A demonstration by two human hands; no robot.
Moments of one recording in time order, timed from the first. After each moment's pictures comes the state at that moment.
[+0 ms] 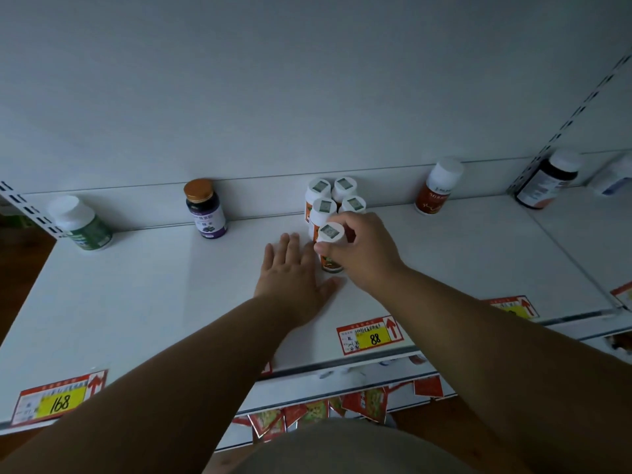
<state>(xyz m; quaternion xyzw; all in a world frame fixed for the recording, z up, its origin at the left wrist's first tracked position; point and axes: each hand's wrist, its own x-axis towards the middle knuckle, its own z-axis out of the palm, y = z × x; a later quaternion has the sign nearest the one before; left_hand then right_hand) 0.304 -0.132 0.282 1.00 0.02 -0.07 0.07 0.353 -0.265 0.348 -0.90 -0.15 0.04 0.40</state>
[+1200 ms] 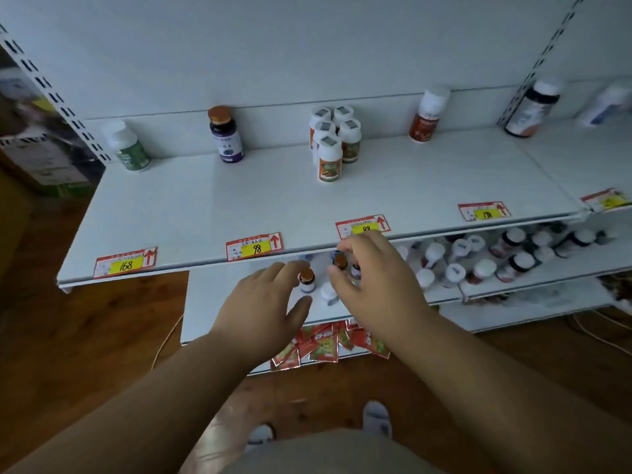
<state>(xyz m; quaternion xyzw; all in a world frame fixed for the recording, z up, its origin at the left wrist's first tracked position) 0.070 -0.162 0.329 0.98 0.00 0.00 0.19 0.134 -0.333 0.345 -0.93 -0.23 -0.02 0.29</state>
